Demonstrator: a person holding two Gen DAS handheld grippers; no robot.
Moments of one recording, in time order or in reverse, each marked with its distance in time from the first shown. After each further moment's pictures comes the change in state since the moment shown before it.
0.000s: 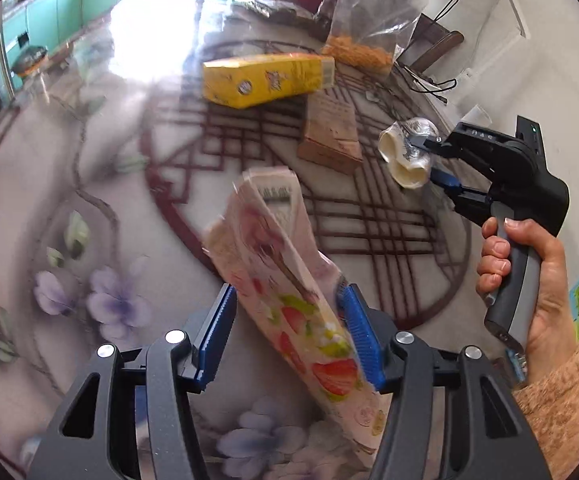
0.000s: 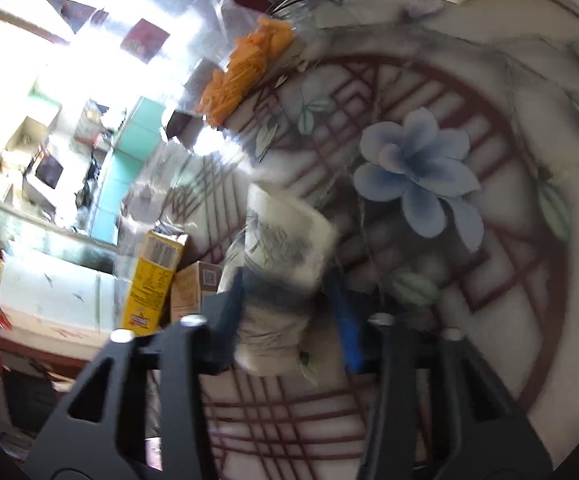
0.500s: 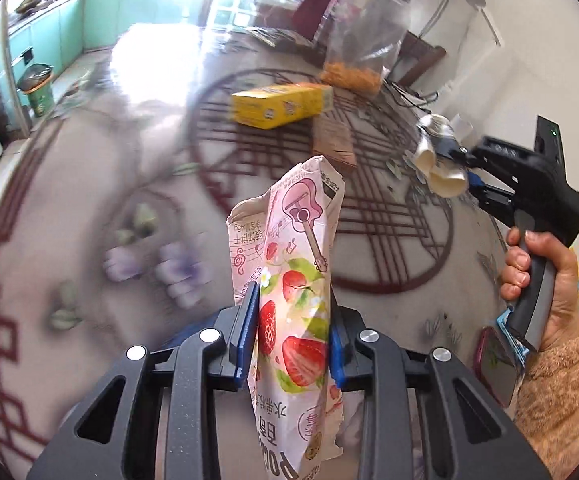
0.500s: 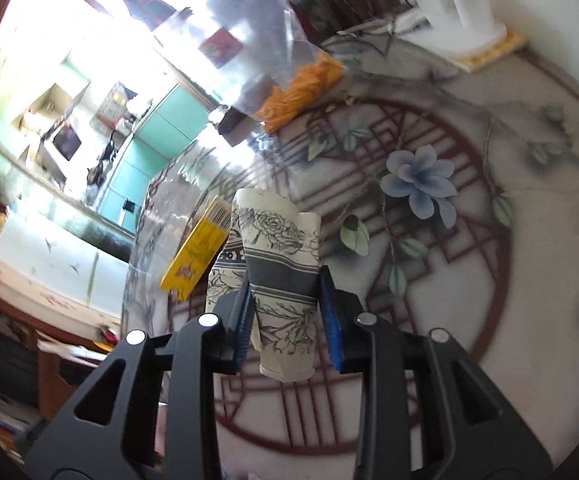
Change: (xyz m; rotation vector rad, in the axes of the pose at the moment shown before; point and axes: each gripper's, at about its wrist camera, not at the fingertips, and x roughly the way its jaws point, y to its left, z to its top) left arm -0.079 0.032 -0.032 0.041 -0.085 0.017; right arm -0.075 0.050 -0.047 -0.221 -0.082 -0.014
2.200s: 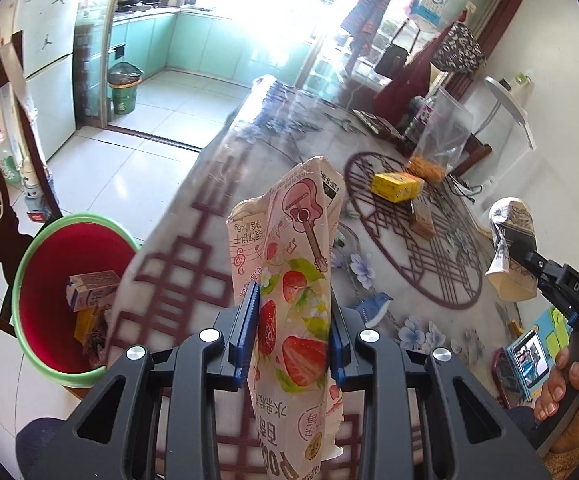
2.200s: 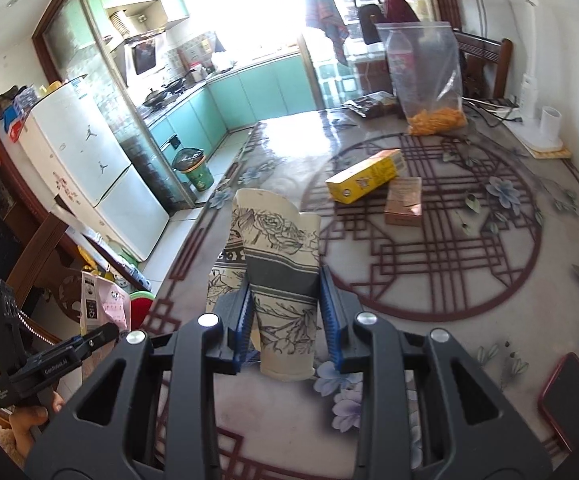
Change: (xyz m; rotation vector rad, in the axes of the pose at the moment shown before) left arm -0.147 0.152 -0.065 -0.208 -0.234 0.103; right arm -0.101 0.195 -0.170 -0.429 -0.051 0.031
